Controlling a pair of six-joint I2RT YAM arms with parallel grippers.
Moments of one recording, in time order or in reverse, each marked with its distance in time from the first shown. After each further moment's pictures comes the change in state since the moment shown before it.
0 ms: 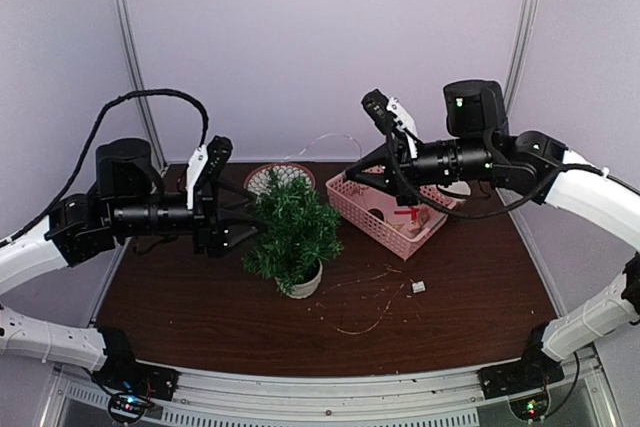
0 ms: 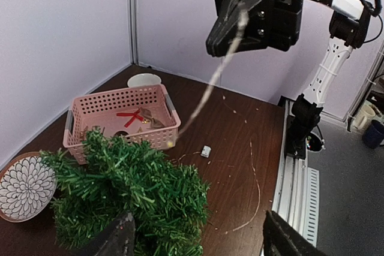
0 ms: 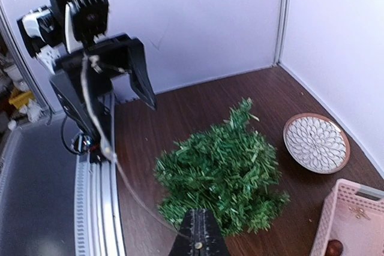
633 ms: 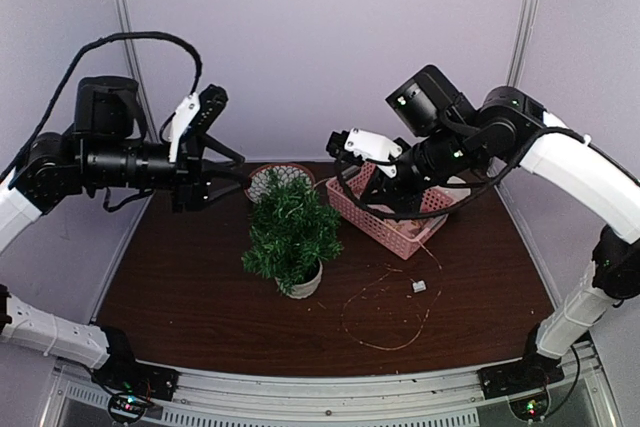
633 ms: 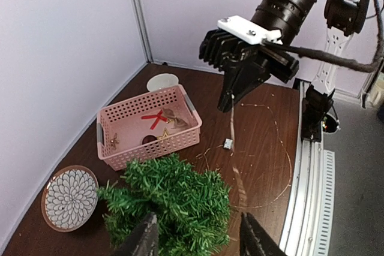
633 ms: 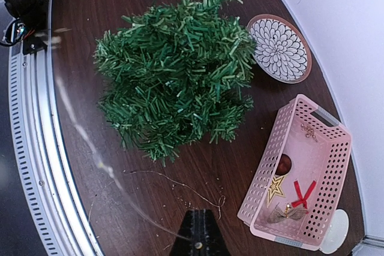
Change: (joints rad) left arm 0.000 0.074 0.428 -0.463 -0.084 0.168; right arm 0.120 0.245 0.467 -0.758 0.468 -0.256
